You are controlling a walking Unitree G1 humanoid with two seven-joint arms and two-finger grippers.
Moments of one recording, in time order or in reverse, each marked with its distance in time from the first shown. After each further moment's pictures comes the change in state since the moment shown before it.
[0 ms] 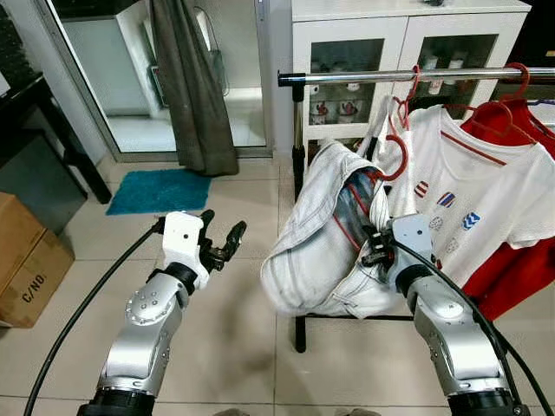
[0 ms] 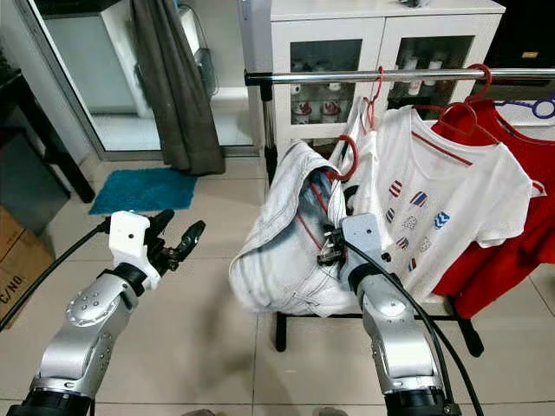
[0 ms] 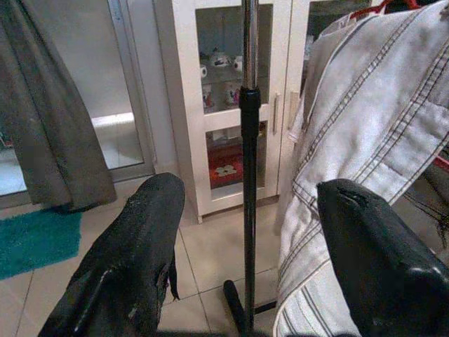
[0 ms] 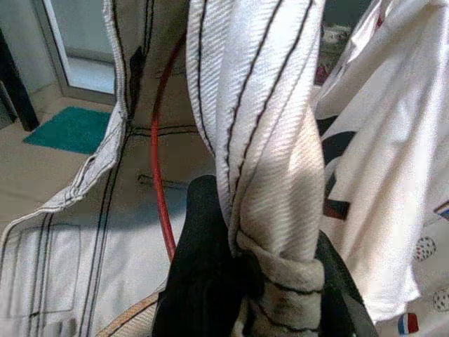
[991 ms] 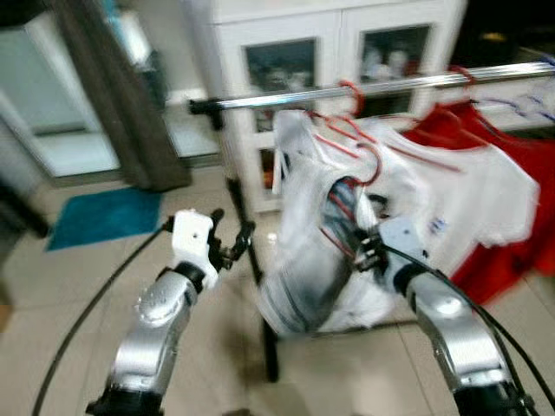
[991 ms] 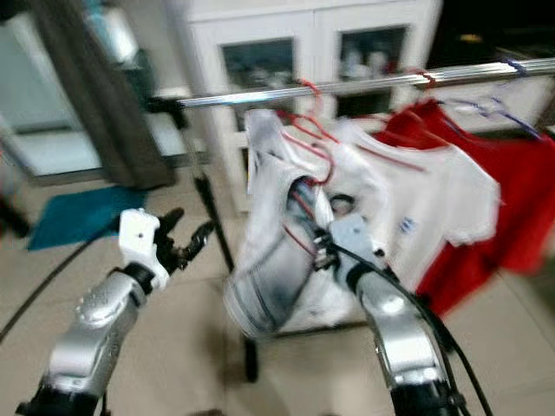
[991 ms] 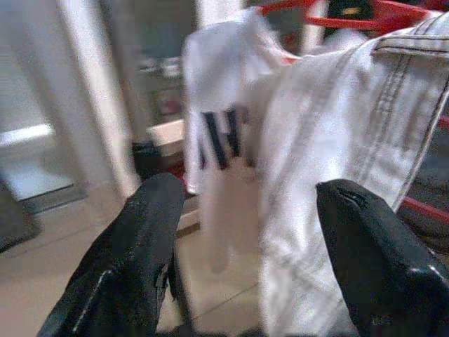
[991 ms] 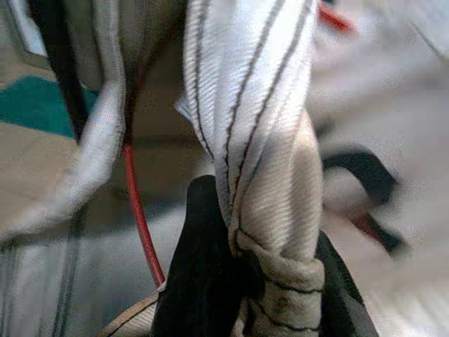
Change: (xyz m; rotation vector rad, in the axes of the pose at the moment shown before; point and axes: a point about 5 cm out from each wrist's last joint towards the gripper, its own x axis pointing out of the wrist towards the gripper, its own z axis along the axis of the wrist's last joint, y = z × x) left arm 0.002 -0.007 0.000 0.001 -0.004 -0.034; right arm 0.005 0.009 0.001 -0.116 0.010 0.128
